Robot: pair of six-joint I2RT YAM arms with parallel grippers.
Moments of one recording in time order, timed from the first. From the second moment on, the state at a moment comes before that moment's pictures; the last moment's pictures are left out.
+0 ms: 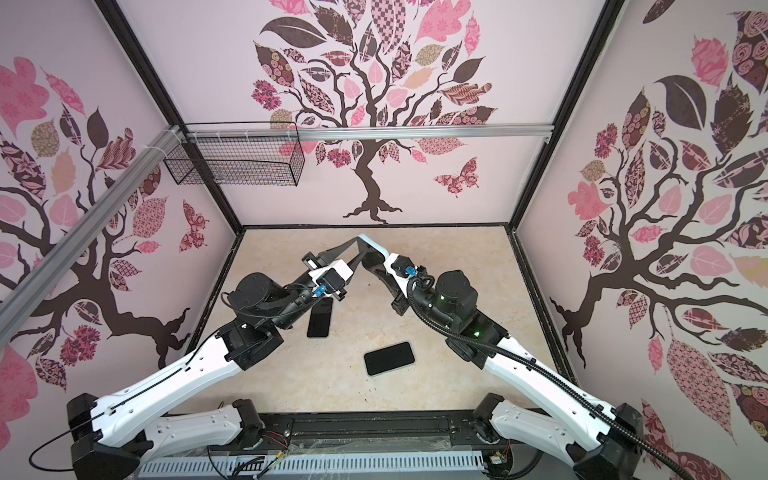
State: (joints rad) left arm -0.92 1.10 1.06 0.35 -0.05 0.76; right arm 0.75 0.98 0.89 0.11 -0.15 -0.19
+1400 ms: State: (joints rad) left arm -0.92 1.10 1.06 0.35 -0.07 0.75; right arm 0.74 0.97 0.88 0.10 -0.18 -0.26
